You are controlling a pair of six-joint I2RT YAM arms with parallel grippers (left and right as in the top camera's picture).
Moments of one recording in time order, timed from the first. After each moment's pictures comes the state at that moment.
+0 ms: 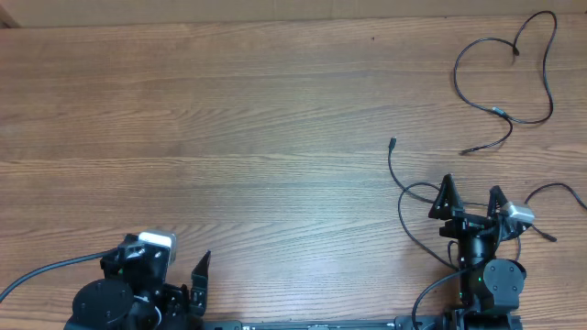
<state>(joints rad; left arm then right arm) -0.29 0.40 1.02 -1.26 -0.04 -0.05 -0.03 0.01 0.02 -0.02 0.09 0.33</state>
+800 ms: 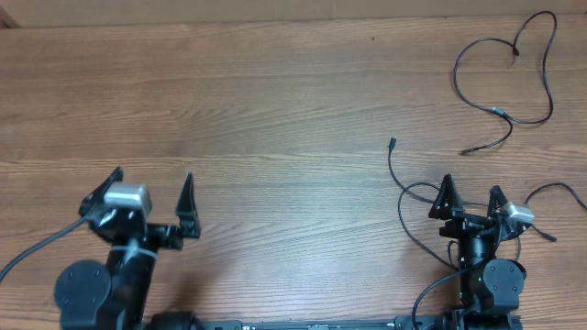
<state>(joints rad) 0.06 0.39 0.74 -0.44 0.17 0.00 -0.03 0.01 0.02 -0.02 0.09 0.33</state>
